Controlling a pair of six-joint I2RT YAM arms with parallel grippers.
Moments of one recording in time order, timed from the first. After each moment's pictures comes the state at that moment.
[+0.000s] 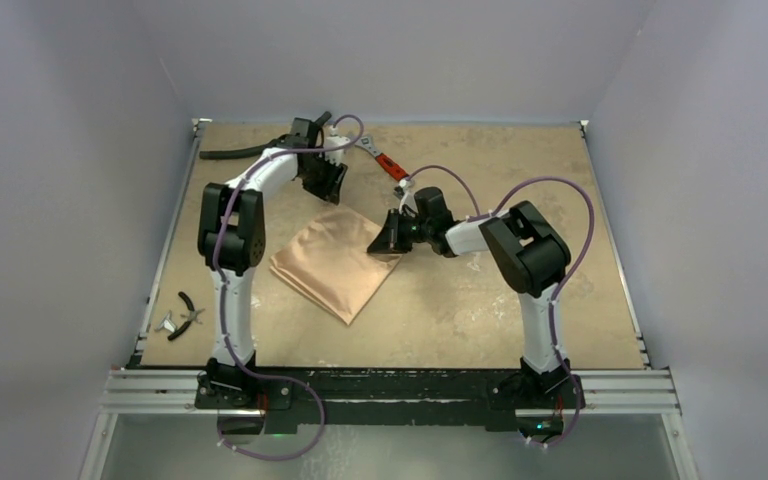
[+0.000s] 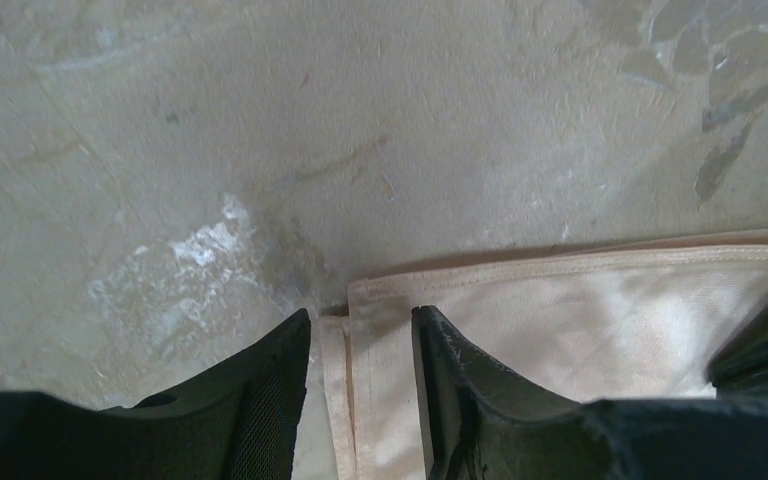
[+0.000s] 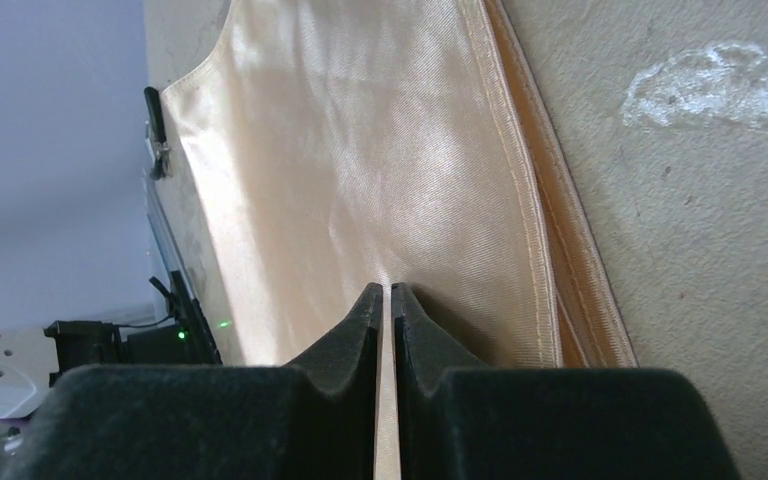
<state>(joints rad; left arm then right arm) -0.22 2.23 1.77 -0.65 0.33 0.29 0.54 2.10 1.07 0.39 -0.66 0.74</state>
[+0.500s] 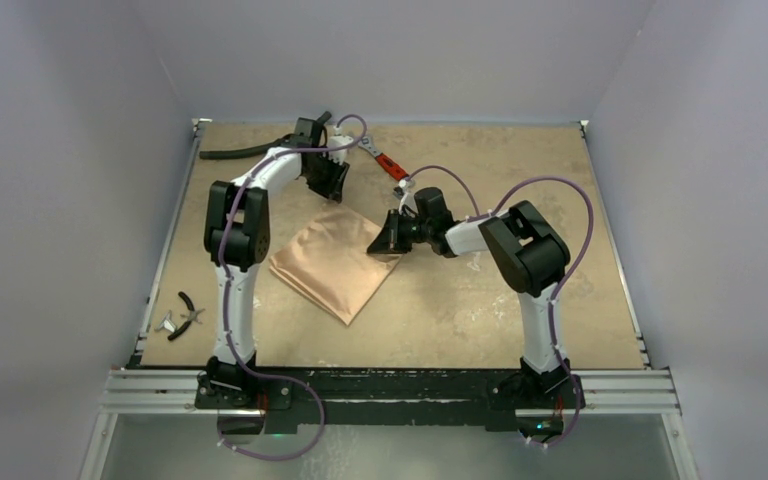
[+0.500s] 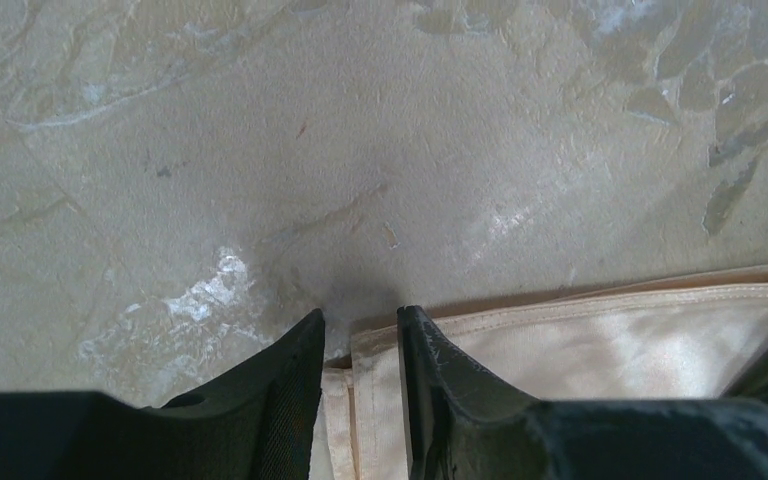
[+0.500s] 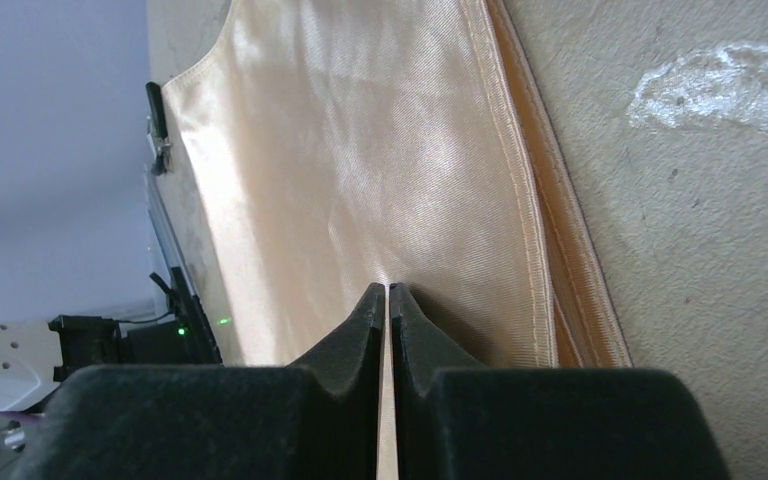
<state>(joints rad) -0.22 2.29 1.84 -0.64 0.36 0.29 0.54 2.11 1.07 0.40 -0.67 0.74</state>
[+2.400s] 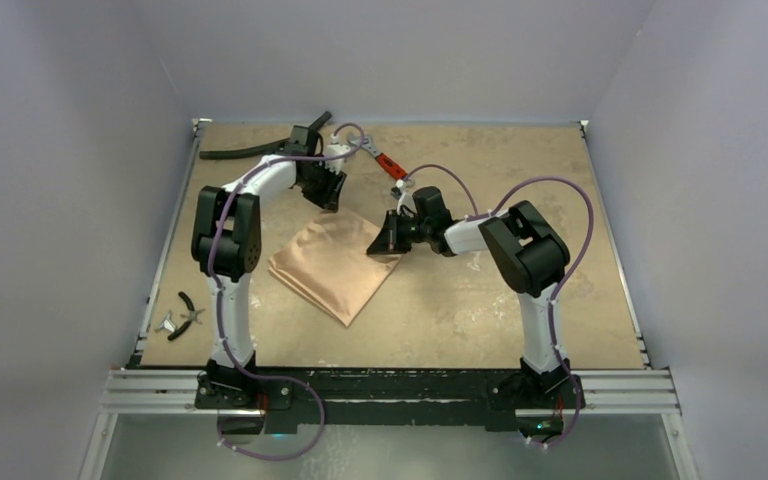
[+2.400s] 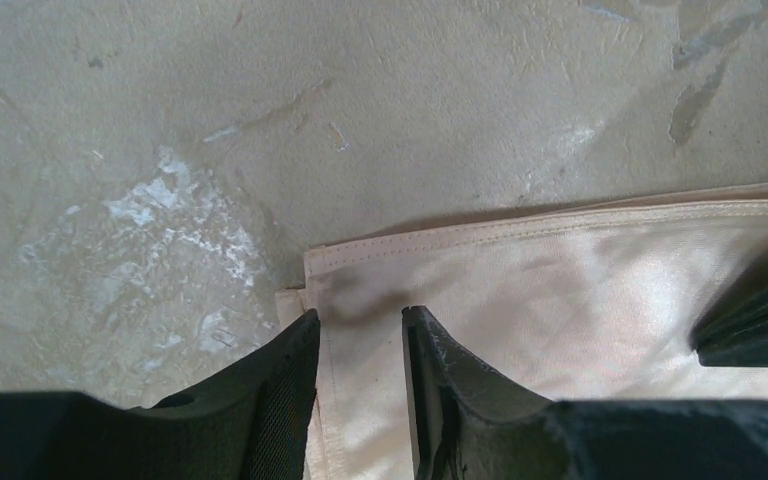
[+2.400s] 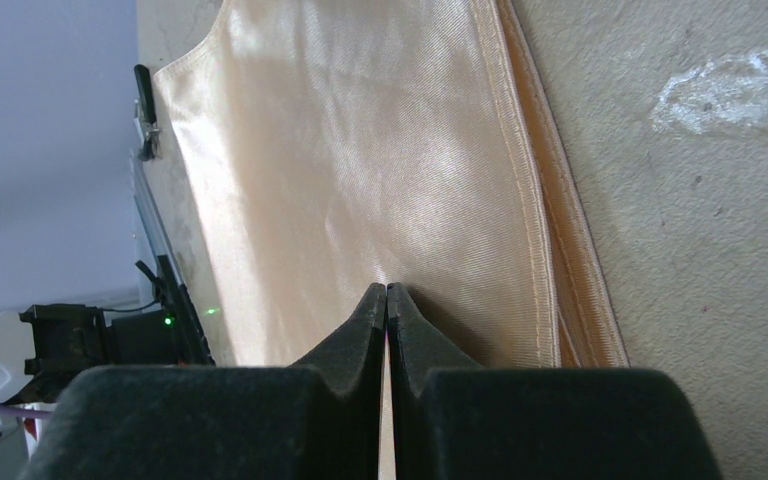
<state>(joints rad) -0.22 2.16 1.66 -0.61 0.35 0.32 0.54 2.11 1.09 0.36 -0.67 0.69</state>
